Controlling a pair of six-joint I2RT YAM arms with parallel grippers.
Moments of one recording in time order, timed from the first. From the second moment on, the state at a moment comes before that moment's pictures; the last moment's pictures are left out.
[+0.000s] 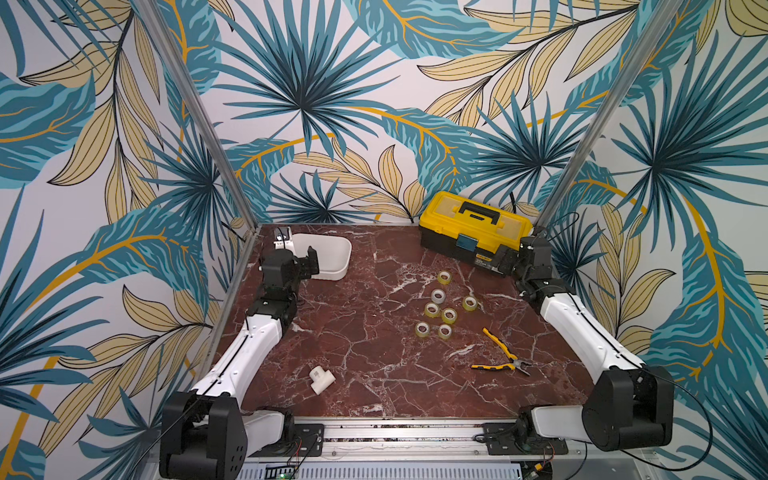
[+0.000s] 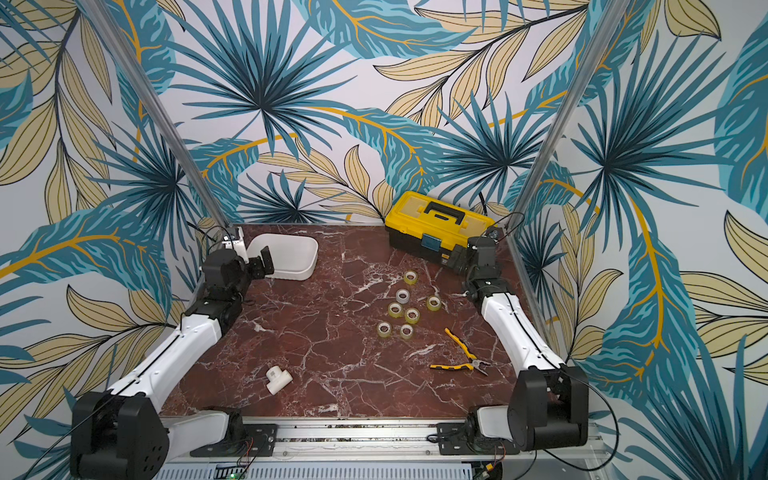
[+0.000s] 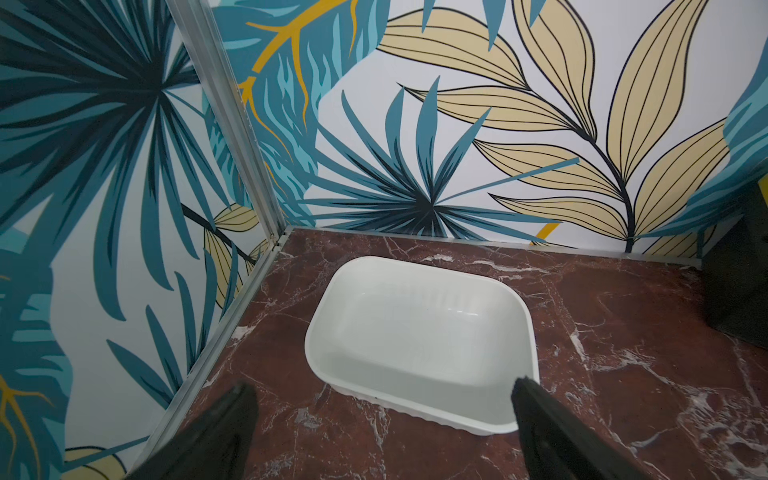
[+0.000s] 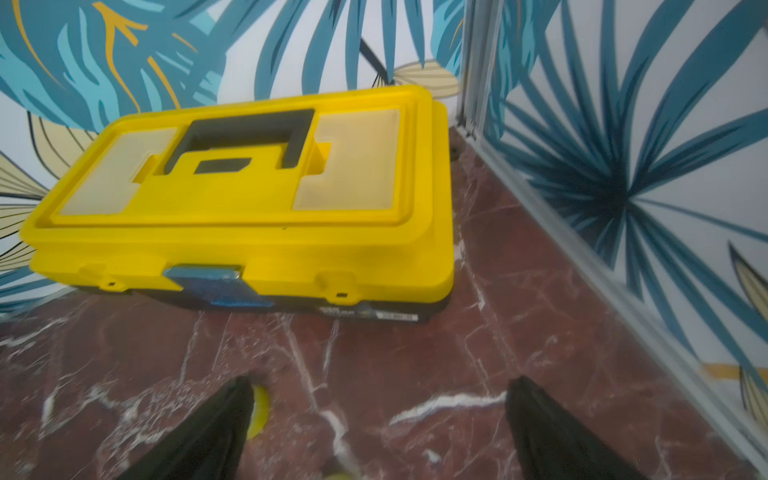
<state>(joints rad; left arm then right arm) -0.08 1.25 0.92 0.03 -0.24 -0.10 0.04 1.37 1.07 -0.29 0.27 0.41</state>
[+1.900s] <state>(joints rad) -0.20 1.38 1.13 -0.53 0.00 -0.65 0.30 1.44 1.23 -0.73 -0.05 0.51</state>
